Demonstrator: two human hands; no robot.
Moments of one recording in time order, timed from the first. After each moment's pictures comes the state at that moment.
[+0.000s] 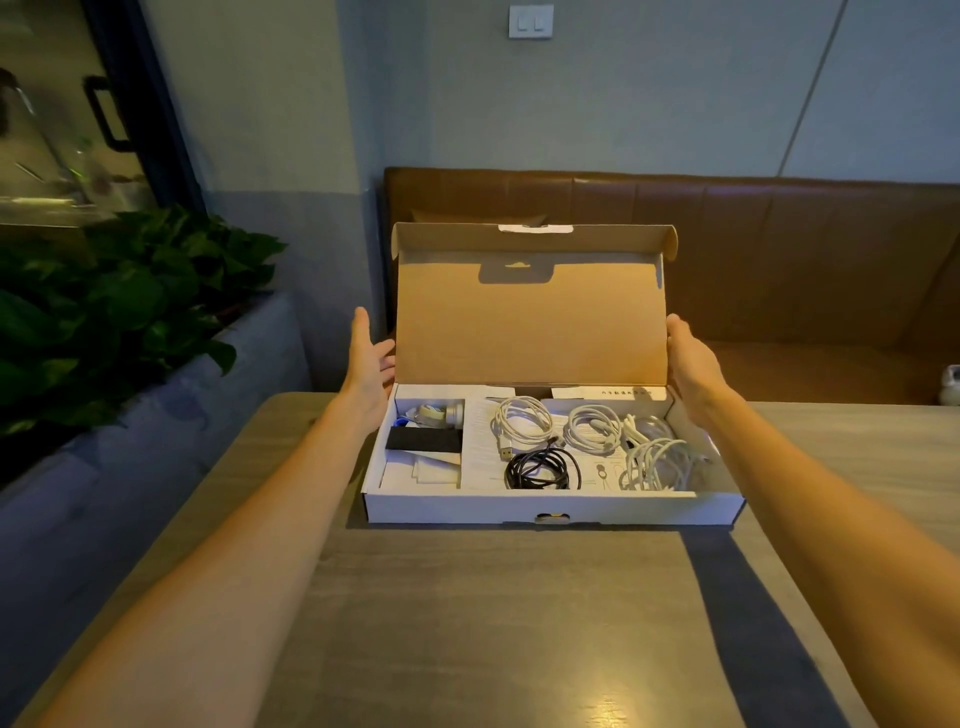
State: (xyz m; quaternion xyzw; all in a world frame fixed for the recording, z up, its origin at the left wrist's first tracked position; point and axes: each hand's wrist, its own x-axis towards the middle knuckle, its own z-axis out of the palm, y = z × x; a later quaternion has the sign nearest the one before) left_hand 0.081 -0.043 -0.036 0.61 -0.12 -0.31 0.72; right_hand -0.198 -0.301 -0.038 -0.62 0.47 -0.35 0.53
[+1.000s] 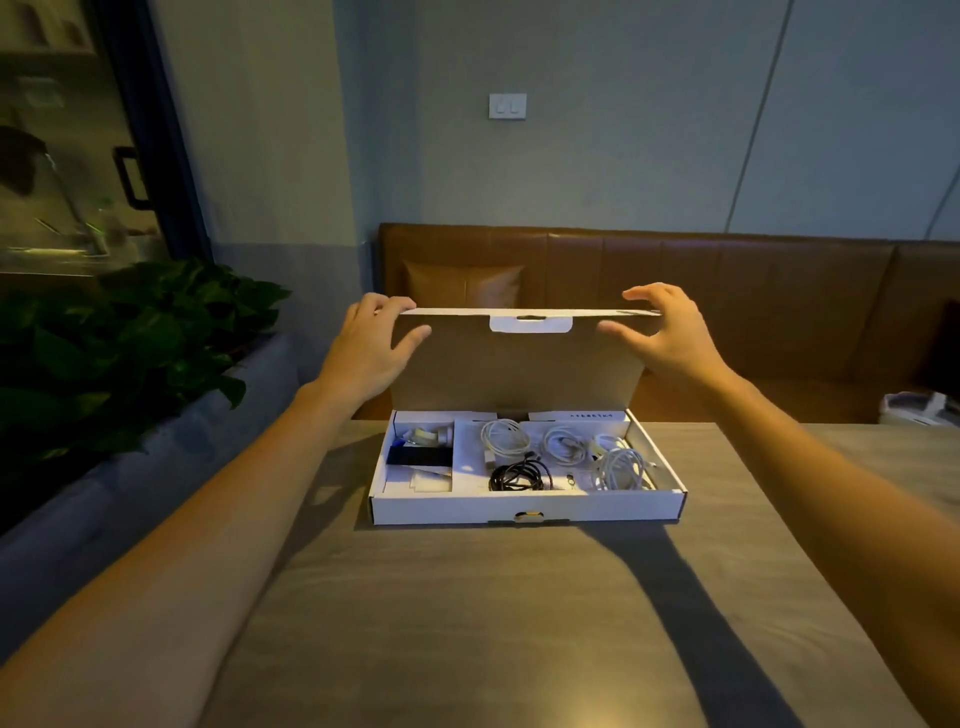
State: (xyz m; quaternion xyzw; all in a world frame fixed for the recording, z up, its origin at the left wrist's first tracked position) left_hand 0.056 0.002 0.040 0.76 -0.50 0.18 0.37; right_hand -0.245 -0.217 0.069 -0.85 0.31 -0.40 0.14
